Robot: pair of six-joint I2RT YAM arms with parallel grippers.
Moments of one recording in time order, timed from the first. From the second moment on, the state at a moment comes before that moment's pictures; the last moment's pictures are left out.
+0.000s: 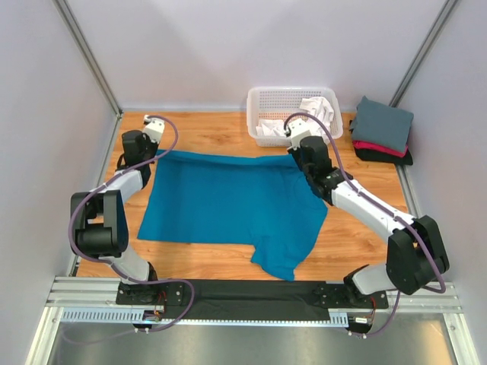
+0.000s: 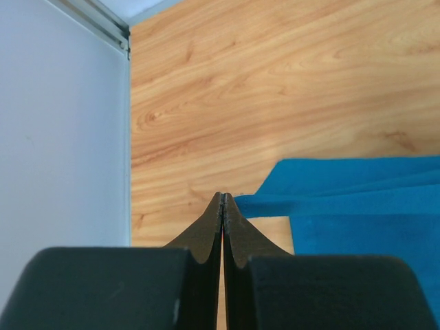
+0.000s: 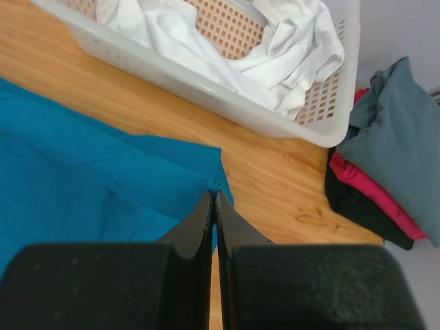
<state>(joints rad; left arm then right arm) 0.07 1.63 0.94 0.29 -0.04 0.47 0.49 1.42 0.99 0.00 0.38 -0.28</state>
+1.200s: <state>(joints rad) 0.03 1.58 0.58 0.66 -0.07 0.72 0.56 1.32 0.80 -0.15 0.36 -0.04</state>
